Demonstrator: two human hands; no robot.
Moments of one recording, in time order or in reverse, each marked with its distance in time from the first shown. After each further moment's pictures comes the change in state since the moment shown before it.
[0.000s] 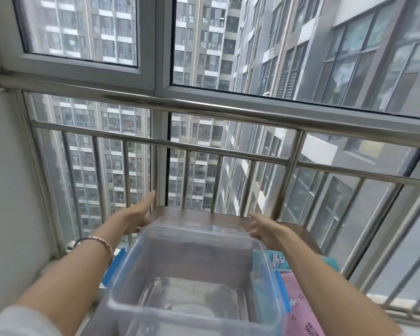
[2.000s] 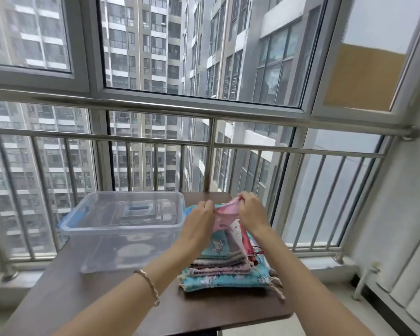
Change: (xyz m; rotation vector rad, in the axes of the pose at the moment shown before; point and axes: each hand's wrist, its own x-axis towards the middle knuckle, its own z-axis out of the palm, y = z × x) left_hand -0.188 0.031 0.335 0.604 0.488 1.009; right_hand -0.238 0.138 -0.065 -0.532 0.816 -0.654
